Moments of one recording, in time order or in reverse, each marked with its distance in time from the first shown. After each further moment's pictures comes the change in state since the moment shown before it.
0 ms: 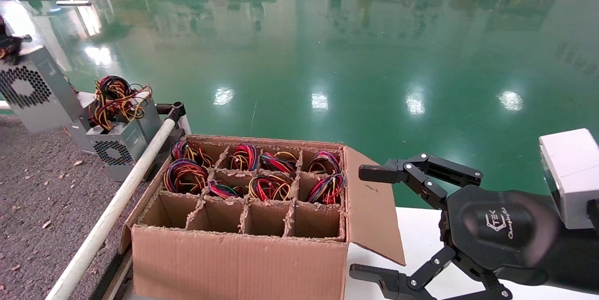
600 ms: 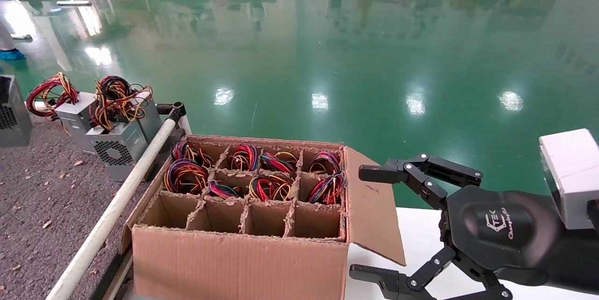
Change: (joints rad) left arm 0.053 -0.054 0.010 0.015 0.015 0.031 0.047; right arm 0.000 0.000 0.000 0.000 0.000 0.000 0.000
